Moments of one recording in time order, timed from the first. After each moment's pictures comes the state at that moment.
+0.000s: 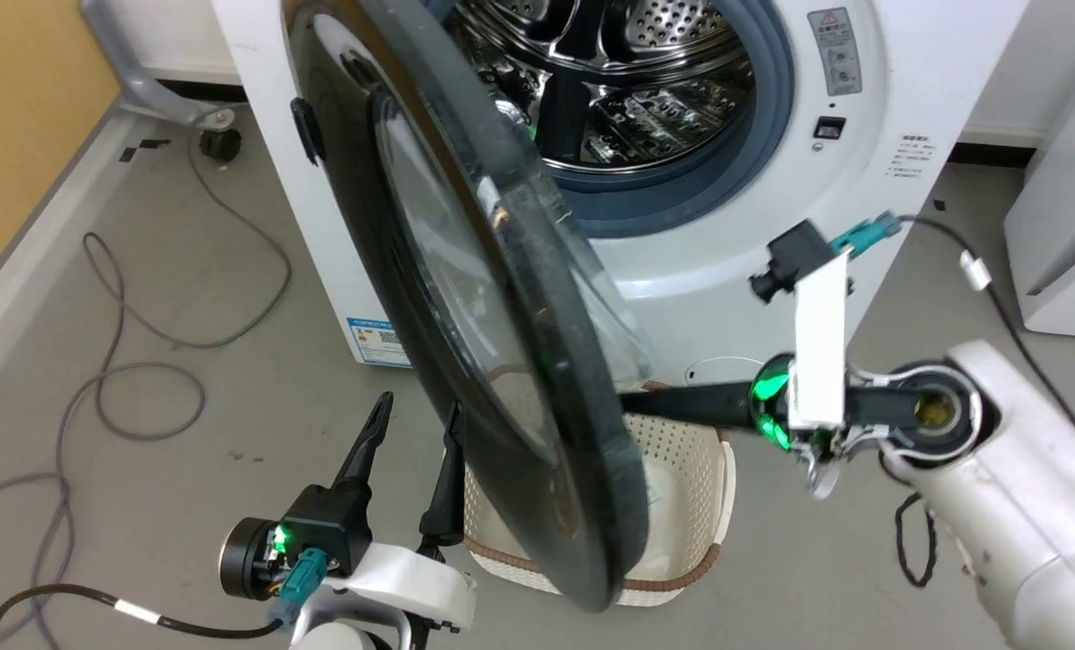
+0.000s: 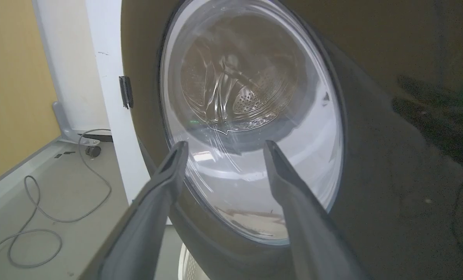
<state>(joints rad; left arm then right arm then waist) -0.13 0.05 -0.25 0.15 -0.18 0.04 -0.26 -0.75 -0.34 0.62 0.42 1.73 0.13 0.91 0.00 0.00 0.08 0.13</state>
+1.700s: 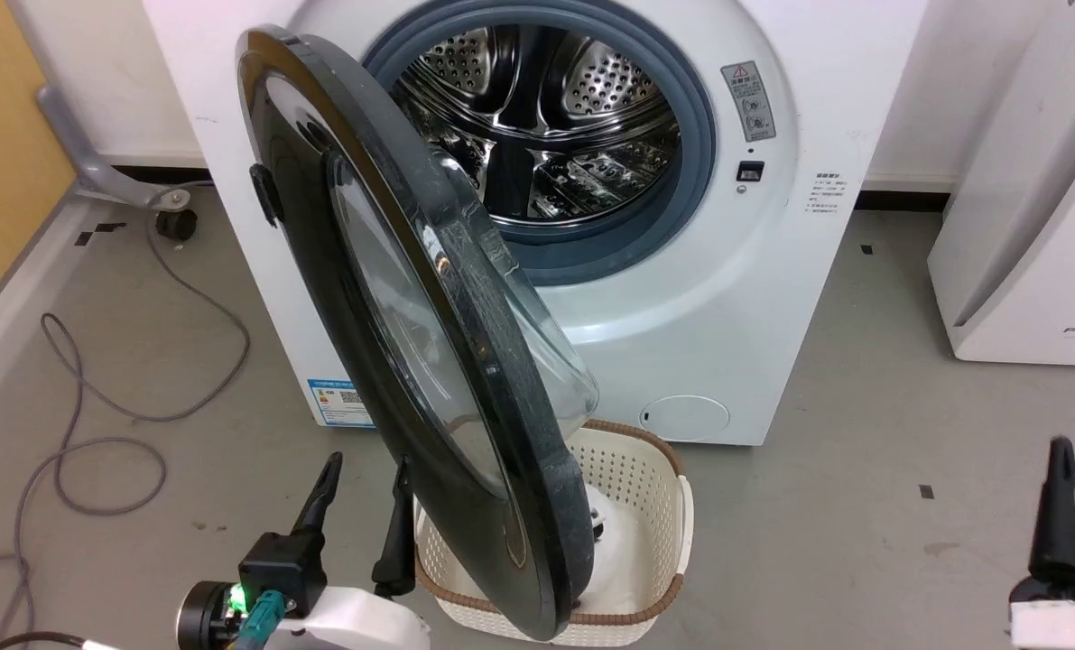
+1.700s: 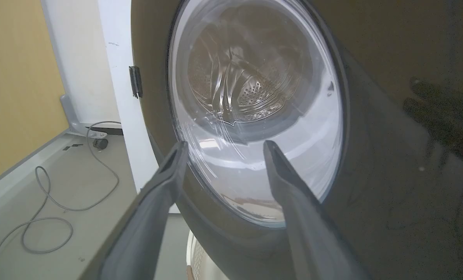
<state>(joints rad) -0.04 0.05 -0.14 0.20 -0.15 0.02 -0.26 0.04 -0.10 -0.20 0.10 0.81 0.13 -0.26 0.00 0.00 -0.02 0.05</state>
